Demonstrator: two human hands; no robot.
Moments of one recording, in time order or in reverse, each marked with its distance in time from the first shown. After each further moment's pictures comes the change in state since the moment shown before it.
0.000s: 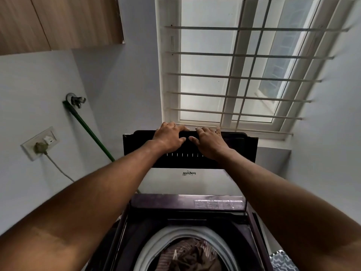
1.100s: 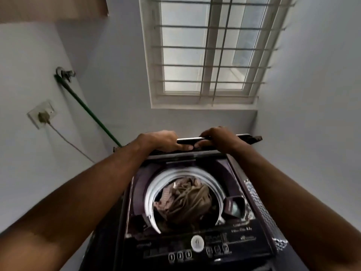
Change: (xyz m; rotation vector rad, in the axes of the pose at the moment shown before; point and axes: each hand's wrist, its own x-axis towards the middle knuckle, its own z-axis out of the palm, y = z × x) left_hand -0.204 0.019 0.005 -0.018 -0.586 0.185; right_hand -0.253 -0.042 -0.027 0.054 -0.143 -0.017
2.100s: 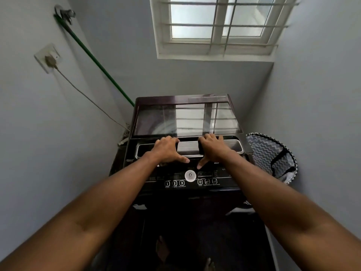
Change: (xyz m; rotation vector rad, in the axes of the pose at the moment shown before) left_hand -0.067 0.025 0.225 -0.108 0.112 -0.214; right_hand -0.115 0.002 0.180 -0.198 -0.377 0.034
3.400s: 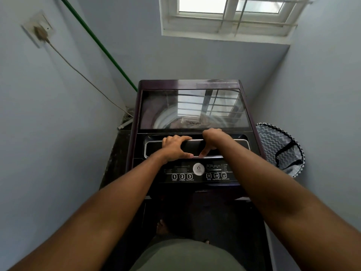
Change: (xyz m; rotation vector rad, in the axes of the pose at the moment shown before) left_hand 0.016 -0.027 0.046 -0.175 -0.087 0.004; right_hand 0.049 -0.033 -0.018 0.029 -0.392 0.180
